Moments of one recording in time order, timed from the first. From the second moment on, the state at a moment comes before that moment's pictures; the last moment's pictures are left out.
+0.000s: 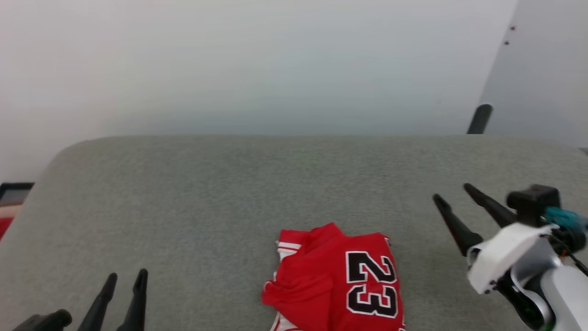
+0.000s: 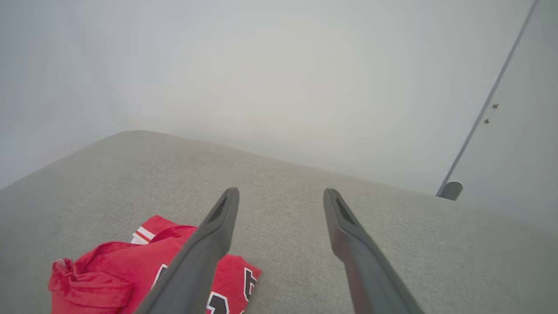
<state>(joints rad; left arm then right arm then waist) 0.13 0.44 -0.13 0.08 -0.79 -0.08 -0.26 -0.34 -0.40 0.38 0.23 0.55 0.13 0.07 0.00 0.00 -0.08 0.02</state>
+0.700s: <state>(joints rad) 0.21 0.43 -0.03 0.06 -0.73 -0.09 -0.26 -0.12 -0.38 0.15 0.17 0.47 0.13 -0.05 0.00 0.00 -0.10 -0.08</state>
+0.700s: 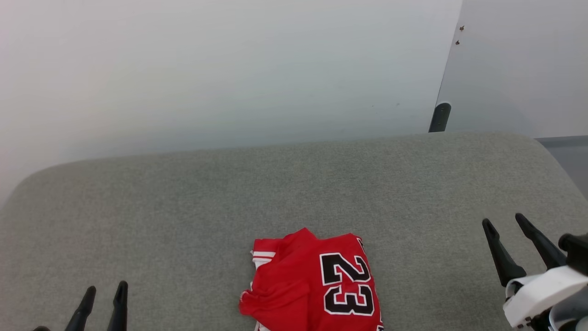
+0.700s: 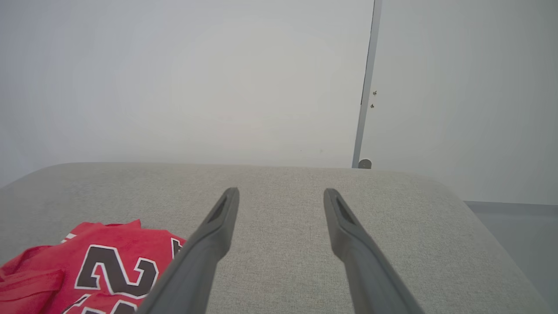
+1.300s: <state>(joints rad) 0.21 0.40 0.01 0.07 -0.67 -0.11 -0.26 -0.04 -0.34 0.10 0.13 0.43 0.13 -0.04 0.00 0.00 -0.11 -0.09</state>
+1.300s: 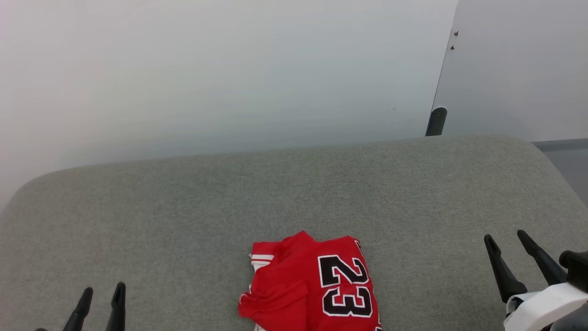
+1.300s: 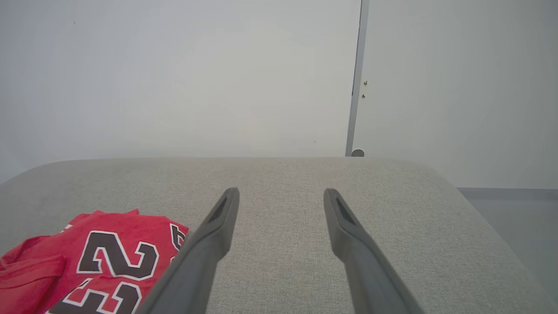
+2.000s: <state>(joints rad) 0.18 0.41 -0.01 0.07 -0.67 -0.12 -0.25 -0.05 -0.34 0.17 0.13 0.45 0.13 0.08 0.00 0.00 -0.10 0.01</state>
